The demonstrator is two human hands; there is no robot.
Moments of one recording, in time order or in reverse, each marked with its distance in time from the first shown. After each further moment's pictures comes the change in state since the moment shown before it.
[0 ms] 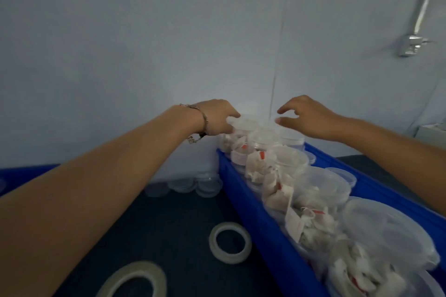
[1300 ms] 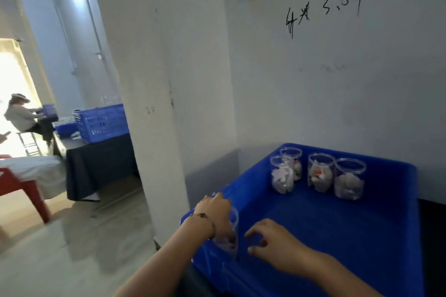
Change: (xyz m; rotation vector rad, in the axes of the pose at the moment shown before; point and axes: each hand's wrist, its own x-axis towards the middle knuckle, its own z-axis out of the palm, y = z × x) left_hand -0.650 -0.200 0.052 0.177 -0.309 -1.243; right_hand -0.182 -0.638 0.226 0.687 -0.811 -0.893
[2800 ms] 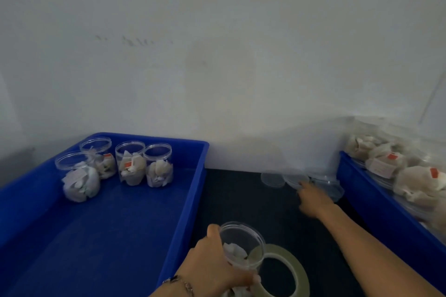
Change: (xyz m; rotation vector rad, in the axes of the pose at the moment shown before) left_hand 0.020 0.368 -0.003 -0.884 -0.495 0.421; right_hand -0.293 0.373 -0.225 -0.563 0.326 1.031
